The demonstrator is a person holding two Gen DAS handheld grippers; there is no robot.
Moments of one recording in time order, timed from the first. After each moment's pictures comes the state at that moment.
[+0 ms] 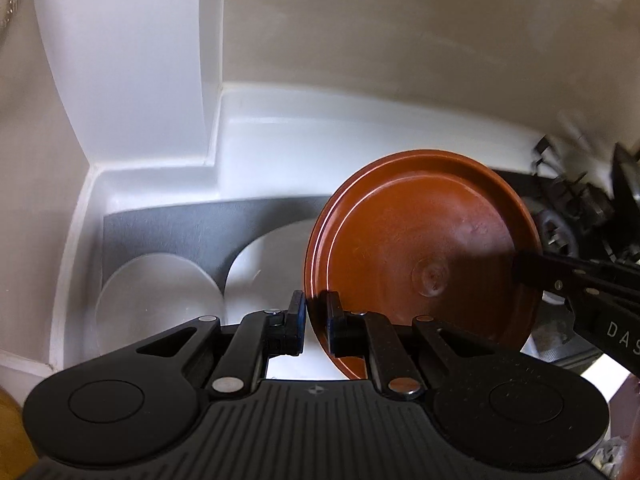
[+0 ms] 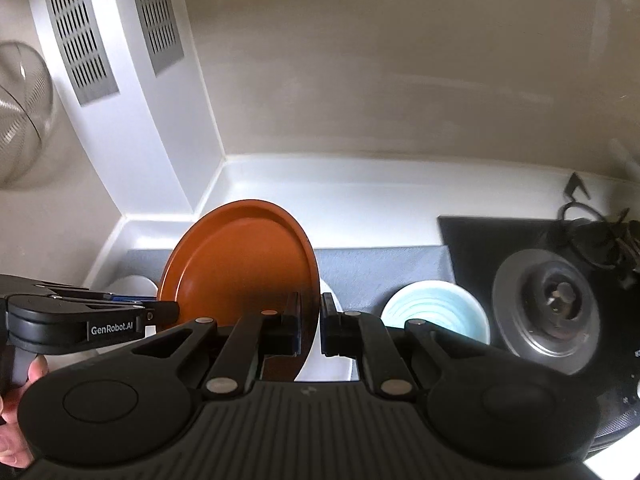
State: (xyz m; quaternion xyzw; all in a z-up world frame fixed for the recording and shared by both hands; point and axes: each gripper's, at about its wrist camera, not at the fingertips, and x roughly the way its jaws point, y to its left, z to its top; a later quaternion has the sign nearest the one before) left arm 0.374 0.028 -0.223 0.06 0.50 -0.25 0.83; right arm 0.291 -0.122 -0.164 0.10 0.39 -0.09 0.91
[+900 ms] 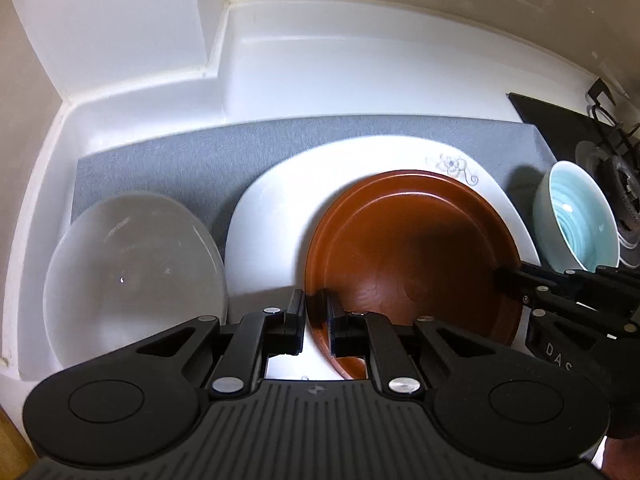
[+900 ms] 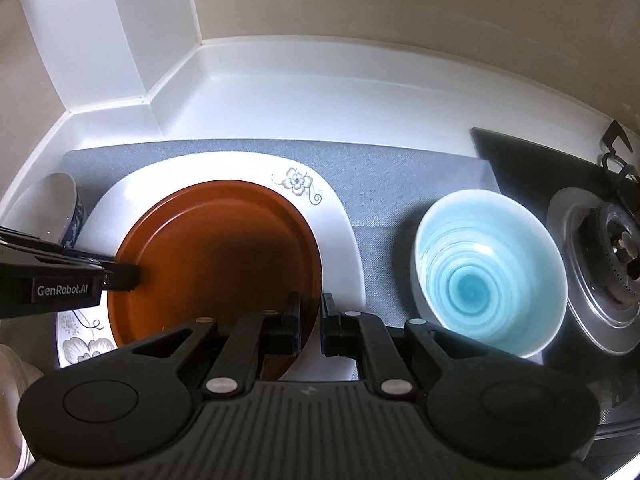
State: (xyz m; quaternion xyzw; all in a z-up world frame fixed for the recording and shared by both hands) left arm 0.392 0.017 -0.310 0.11 0.53 -0.21 0.81; right arm 0.331 -0.117 -0.291 0.07 0.47 -0.09 0.88
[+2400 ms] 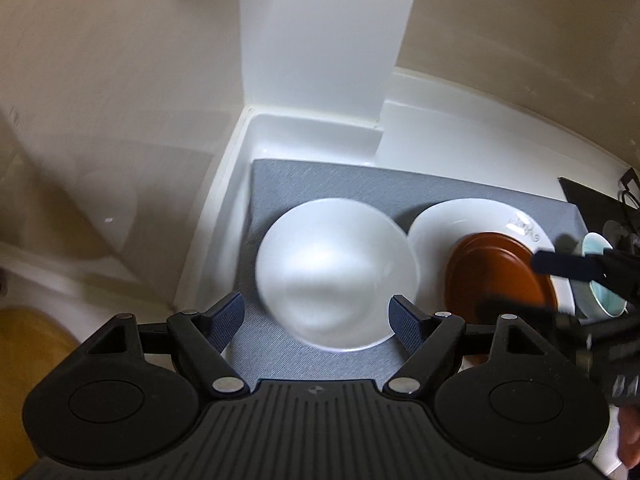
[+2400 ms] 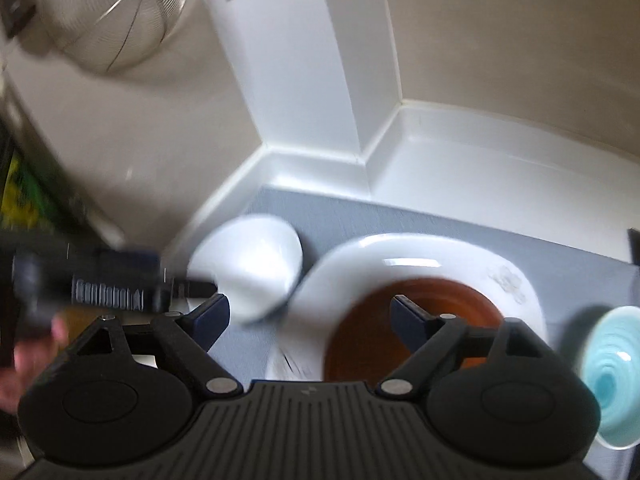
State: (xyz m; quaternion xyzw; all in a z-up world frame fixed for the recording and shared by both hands) left arm 0.377 0.148 -0.252 0.03 0.49 -0.13 0.86; right arm 0.351 -0.050 -0.231 0.10 0.40 0.14 0.90
